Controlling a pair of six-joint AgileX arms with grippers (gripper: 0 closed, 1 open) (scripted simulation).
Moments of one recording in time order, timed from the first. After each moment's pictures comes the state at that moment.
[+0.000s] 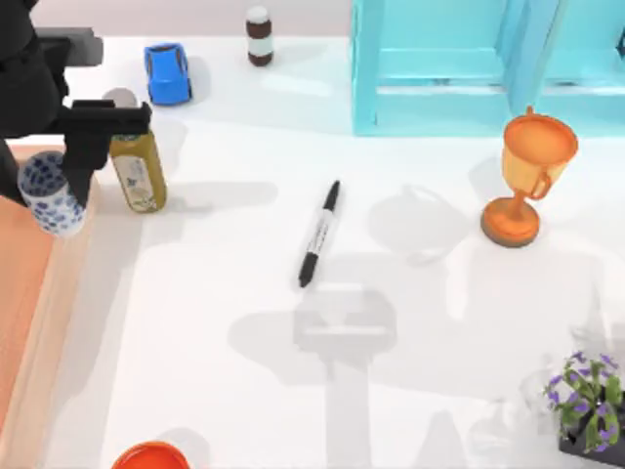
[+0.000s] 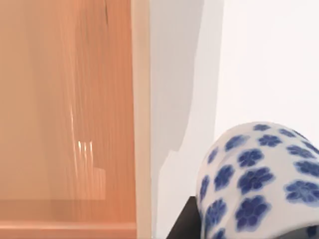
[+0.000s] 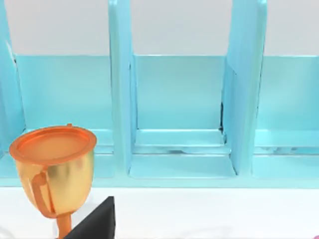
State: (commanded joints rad) left arm -0.24 1.77 1.69 -1.49 0.00 -0.22; right arm 0.00 0.00 0.00 0.00 0.00 0.00
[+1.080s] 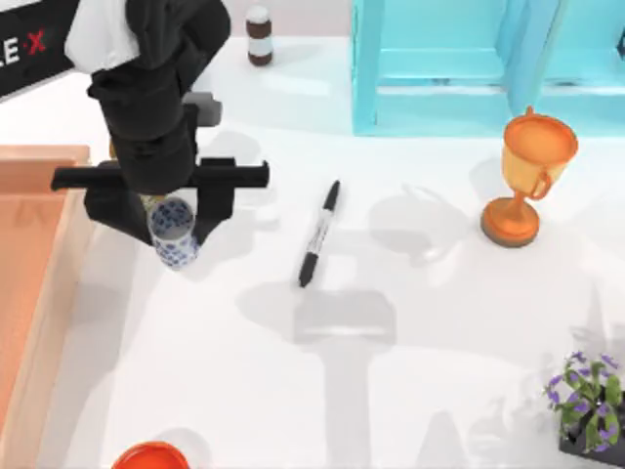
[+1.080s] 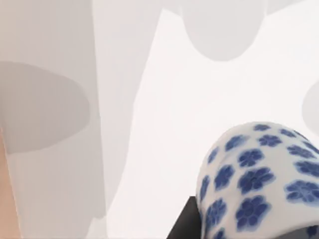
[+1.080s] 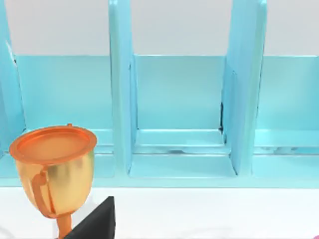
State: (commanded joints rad) left arm -0.42 1.95 1.57 -1.19 0.00 -0.40; right arm 0.00 0.00 0.00 0.00 0.00 0.00
